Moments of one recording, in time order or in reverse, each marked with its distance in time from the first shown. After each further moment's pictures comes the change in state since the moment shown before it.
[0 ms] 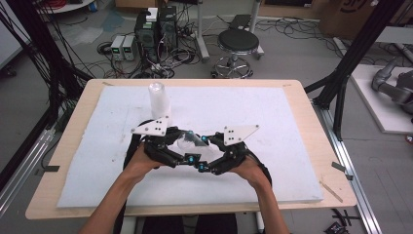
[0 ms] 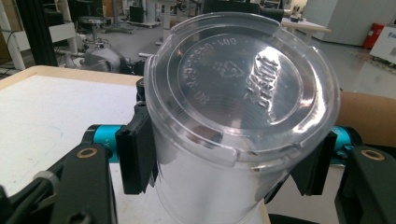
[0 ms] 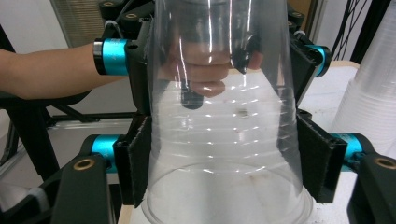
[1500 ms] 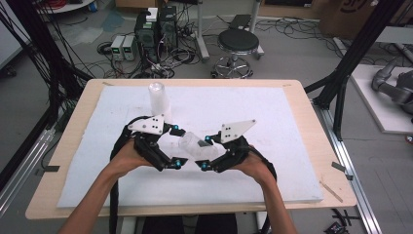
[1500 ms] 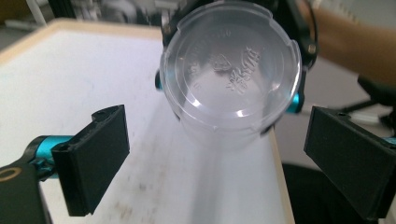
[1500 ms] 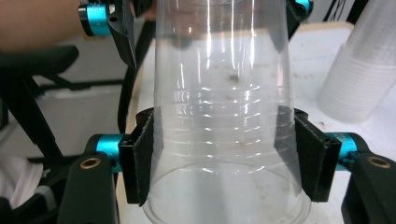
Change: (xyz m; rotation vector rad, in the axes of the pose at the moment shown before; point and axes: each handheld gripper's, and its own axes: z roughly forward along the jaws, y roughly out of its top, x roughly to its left) left arm -0.001 0.017 -0.023 0.263 0.082 0.021; right arm -0.001 0.014 -0.006 0.193 -0.046 0.007
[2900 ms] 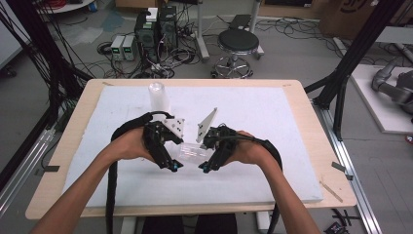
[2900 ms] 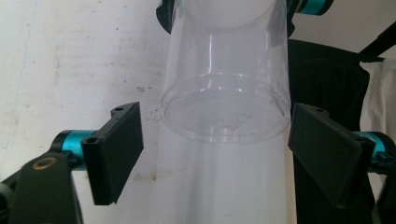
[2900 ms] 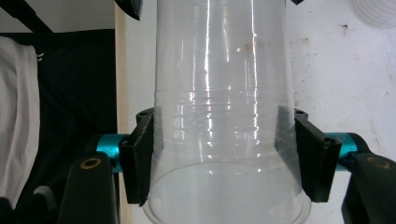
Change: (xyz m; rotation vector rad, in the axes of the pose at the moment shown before) left arm 0.004 0.037 0.018 0.572 -0.040 0.066; right arm 0.001 0.056 0.020 0.619 0.001 -0.054
